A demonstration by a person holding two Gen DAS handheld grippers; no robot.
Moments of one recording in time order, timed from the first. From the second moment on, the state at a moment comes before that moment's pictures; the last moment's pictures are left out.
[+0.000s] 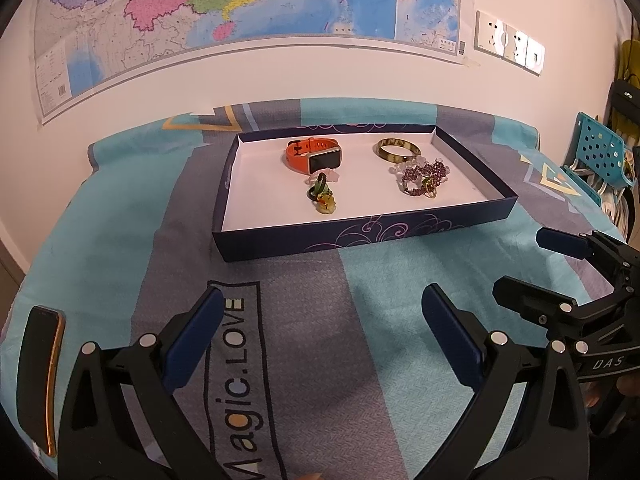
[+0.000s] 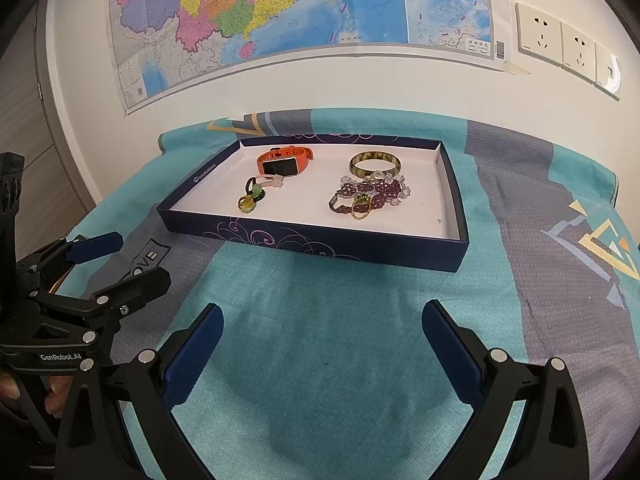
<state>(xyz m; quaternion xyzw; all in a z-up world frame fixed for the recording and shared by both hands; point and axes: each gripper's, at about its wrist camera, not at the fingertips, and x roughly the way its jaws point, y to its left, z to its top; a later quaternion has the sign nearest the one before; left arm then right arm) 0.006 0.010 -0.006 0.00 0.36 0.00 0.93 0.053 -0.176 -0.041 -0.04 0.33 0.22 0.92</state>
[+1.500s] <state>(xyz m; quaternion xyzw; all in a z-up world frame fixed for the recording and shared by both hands) 0.007 0.006 -0.008 0.00 0.35 -0.01 0.94 0.057 -0.179 -0.041 -0.04 0.33 0.22 0.92</state>
